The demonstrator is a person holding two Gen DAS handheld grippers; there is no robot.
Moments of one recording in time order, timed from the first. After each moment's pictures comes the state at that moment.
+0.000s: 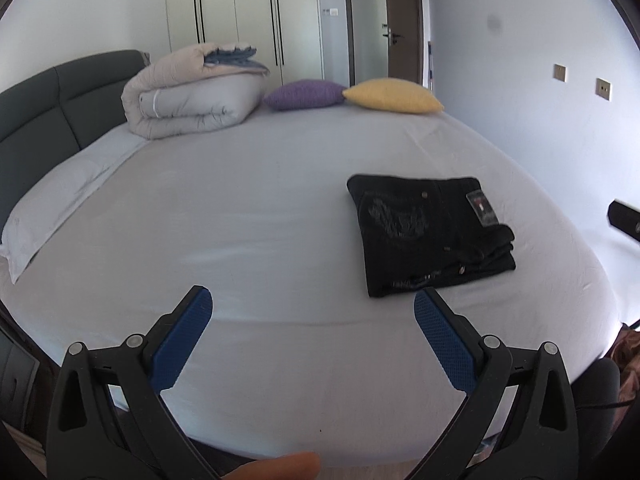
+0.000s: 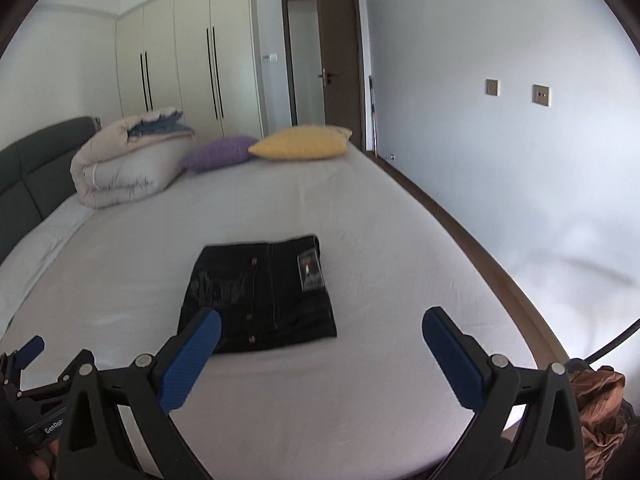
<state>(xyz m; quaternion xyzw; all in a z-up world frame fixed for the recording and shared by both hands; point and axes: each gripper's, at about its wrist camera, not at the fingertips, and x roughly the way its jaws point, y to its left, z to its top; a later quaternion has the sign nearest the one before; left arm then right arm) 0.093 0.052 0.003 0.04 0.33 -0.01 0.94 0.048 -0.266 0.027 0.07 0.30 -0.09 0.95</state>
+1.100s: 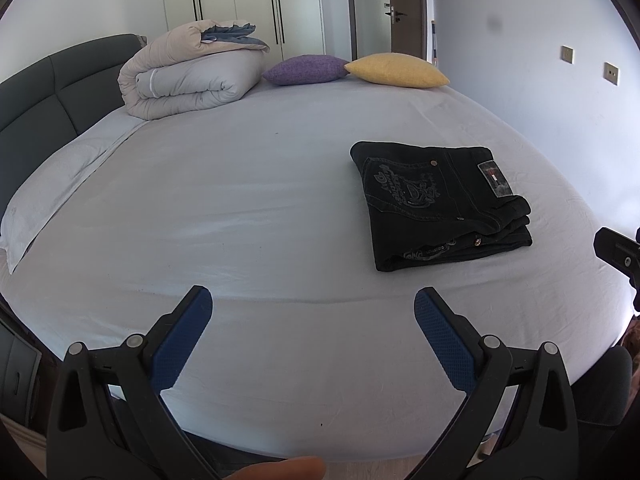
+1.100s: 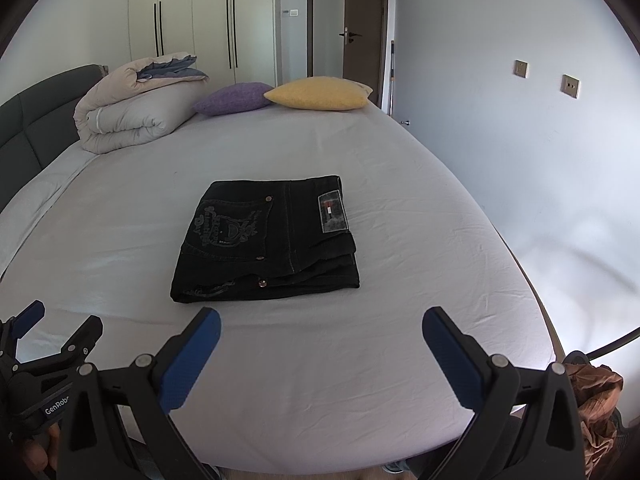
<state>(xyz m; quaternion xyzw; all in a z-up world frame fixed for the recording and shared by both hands) 0.112 0.046 -0.041 0.04 0.37 0.00 0.93 0.068 -0.245 -0.011 0.05 0.36 -0.07 0.93</state>
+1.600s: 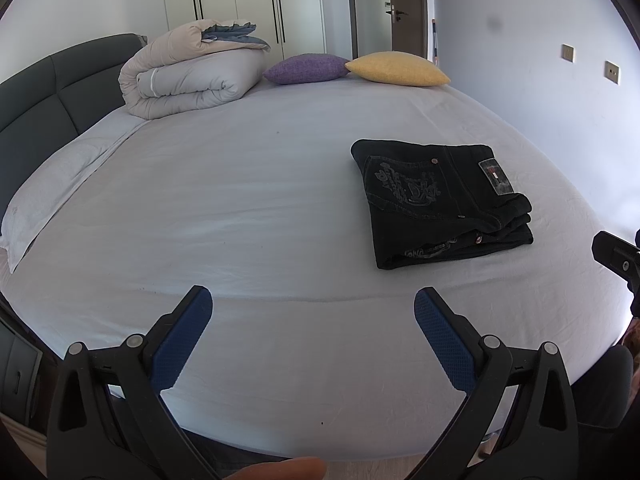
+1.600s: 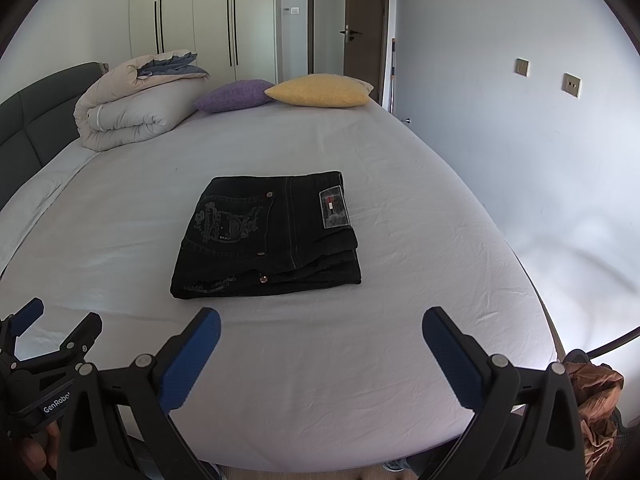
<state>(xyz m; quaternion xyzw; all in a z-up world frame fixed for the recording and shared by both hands) 0.111 0.045 -0.042 0.04 0.37 0.00 0.93 0.065 -0.241 -0.013 0.04 0.37 -0.07 0.93</state>
